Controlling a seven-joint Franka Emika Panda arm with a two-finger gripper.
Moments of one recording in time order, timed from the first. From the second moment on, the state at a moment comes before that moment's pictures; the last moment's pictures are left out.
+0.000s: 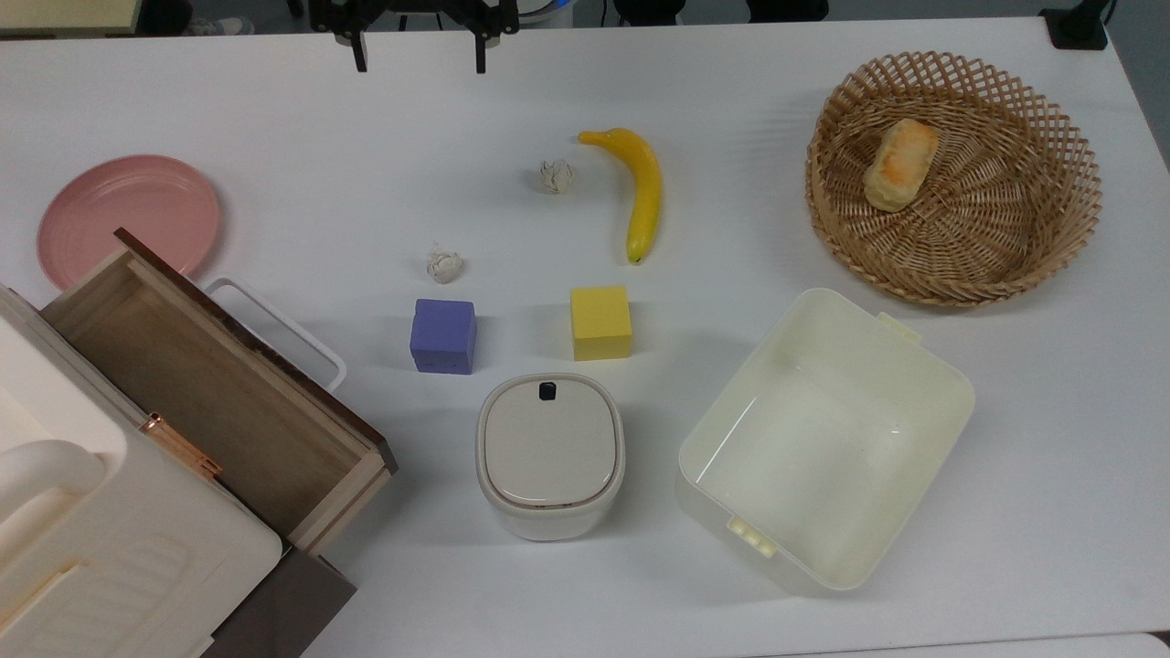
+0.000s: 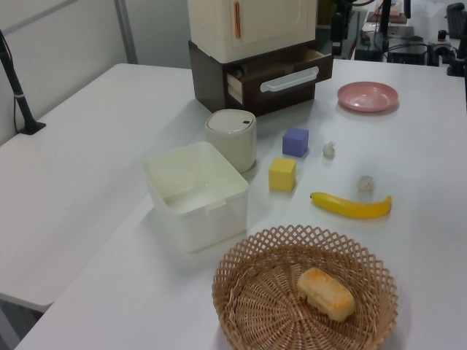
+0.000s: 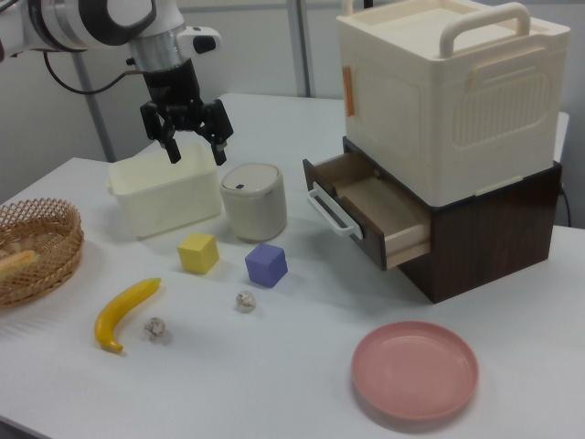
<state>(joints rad) -0.03 0.08 0.04 -1.51 -0.09 1.62 -0.09</state>
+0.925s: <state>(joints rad) -0.03 0.08 0.02 -1.52 -0.08 1.62 -0.09</state>
